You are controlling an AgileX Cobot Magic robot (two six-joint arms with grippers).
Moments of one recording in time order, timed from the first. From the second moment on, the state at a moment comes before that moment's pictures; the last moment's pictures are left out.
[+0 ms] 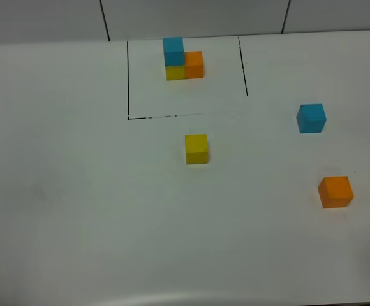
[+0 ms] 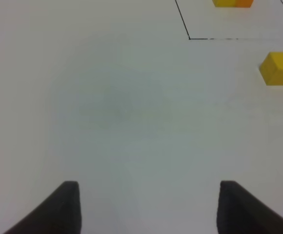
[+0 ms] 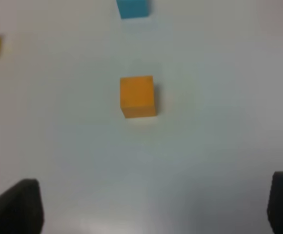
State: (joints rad) left arm -0.02 -0.01 -0.51 -0.10 1.06 -0.02; right arm -0.05 0.63 -0.64 0.20 0.97 -0.14
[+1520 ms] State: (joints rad) left arm -0.02 -0.01 -0.51 -0.10 1.07 -0.02; right arm 0.14 1.72 -0.81 0.19 0.52 -0.16
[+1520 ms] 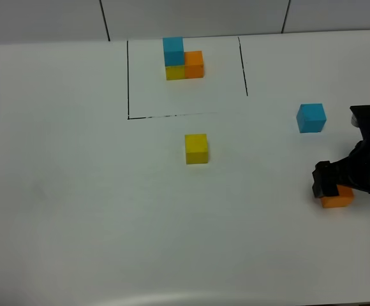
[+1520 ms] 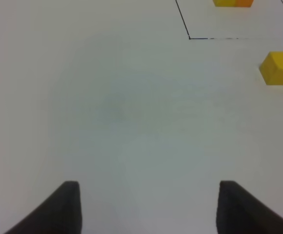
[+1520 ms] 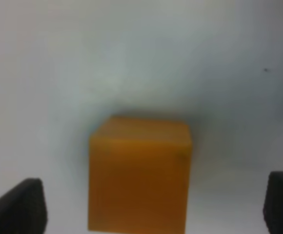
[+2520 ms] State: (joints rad) left arm -0.02 -0.01 -0.51 -0.10 1.07 -0.02; right arm 0.51 1.88 -1.28 -0.19 0.87 -0.69
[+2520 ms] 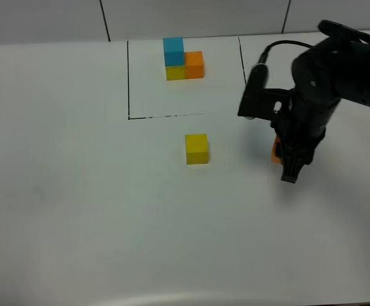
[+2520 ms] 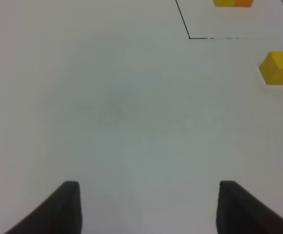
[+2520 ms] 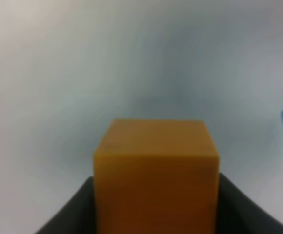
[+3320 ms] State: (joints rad) left arm -0.02 -0.01 -0.51 -0.10 1.07 -0.02; right arm 0.57 2.23 -1.69 -0.02 0.99 -1.15
